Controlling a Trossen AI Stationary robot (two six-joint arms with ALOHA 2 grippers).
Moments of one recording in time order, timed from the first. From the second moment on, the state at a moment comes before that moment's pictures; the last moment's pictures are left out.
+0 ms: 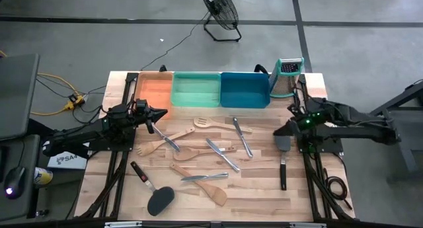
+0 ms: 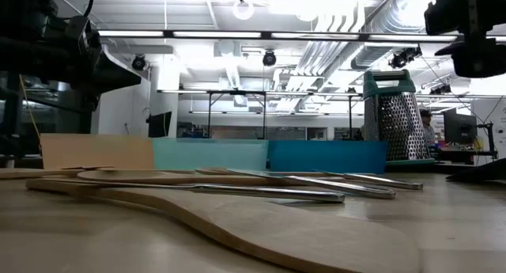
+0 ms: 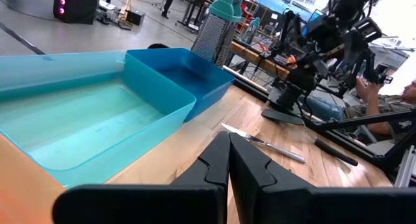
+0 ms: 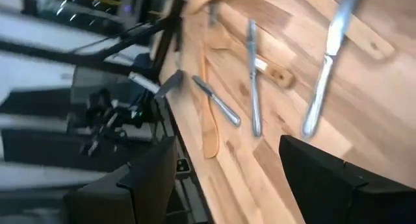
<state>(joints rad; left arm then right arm) 0.31 0.07 0.01 0.01 -0.04 -0.42 -0.15 0.41 0.56 -0.66 -0.34 1.13</state>
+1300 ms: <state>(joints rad) 0.31 0.07 0.01 0.01 -0.04 -0.42 0.62 1.10 0.57 -0.84 0.02 2.24</state>
